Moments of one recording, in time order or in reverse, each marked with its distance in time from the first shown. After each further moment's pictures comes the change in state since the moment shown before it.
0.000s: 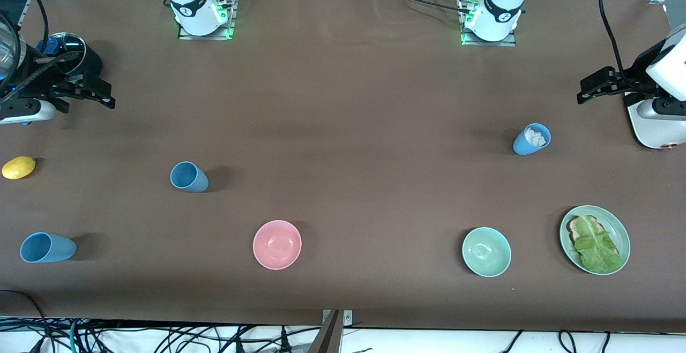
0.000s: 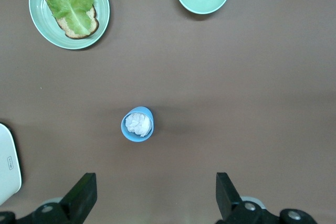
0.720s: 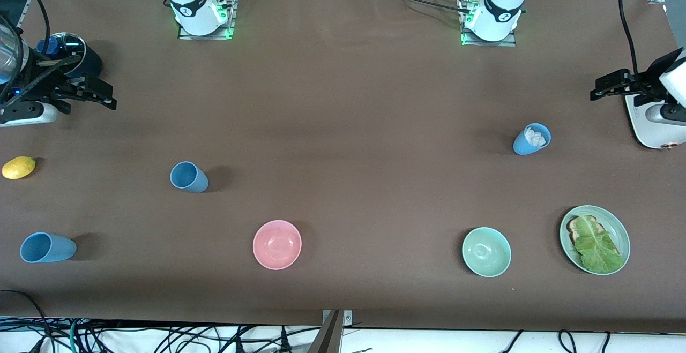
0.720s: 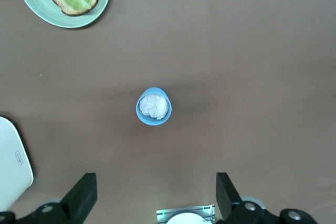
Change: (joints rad) left arm 0.088 0.002 0.007 -0.089 0.000 -0.005 0.172; right arm 0.000 0.009 0.000 -0.001 -0.001 -0.002 0.000
